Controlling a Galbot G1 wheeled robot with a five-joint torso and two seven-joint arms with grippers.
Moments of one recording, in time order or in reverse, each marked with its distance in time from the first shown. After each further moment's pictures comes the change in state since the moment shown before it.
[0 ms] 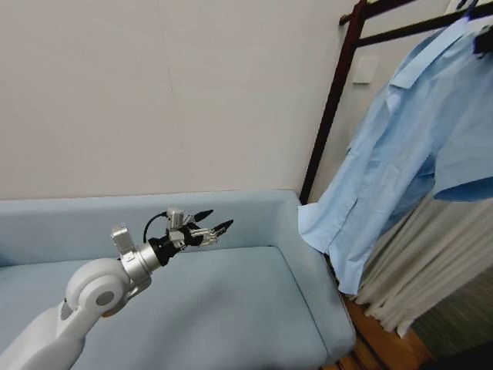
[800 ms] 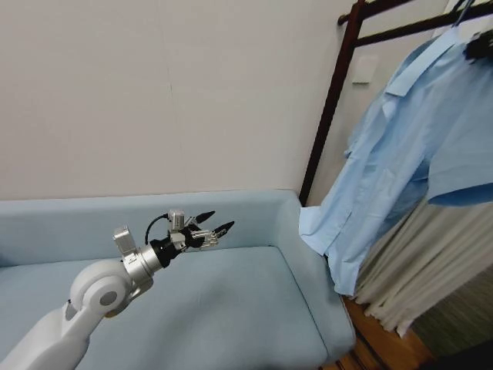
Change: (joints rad) left arm 0.004 -0.028 0.012 0.015 0.016 -0.006 0.039; right arm -0.014 -0.077 0.018 -0.070 0.104 0.000 0.016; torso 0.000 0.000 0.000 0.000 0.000
